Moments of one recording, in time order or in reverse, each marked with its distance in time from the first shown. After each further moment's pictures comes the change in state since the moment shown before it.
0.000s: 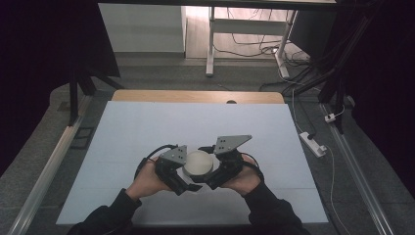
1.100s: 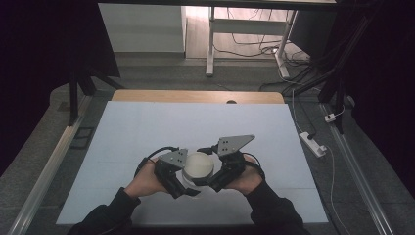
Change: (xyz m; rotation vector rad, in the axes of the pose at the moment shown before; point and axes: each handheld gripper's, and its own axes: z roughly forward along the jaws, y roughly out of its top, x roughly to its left) left arm -0.002 0.000 0.000 0.001 -0.075 0.060; right arm 0.001 0.001 -0.006 -0.046 0.089 -0.044
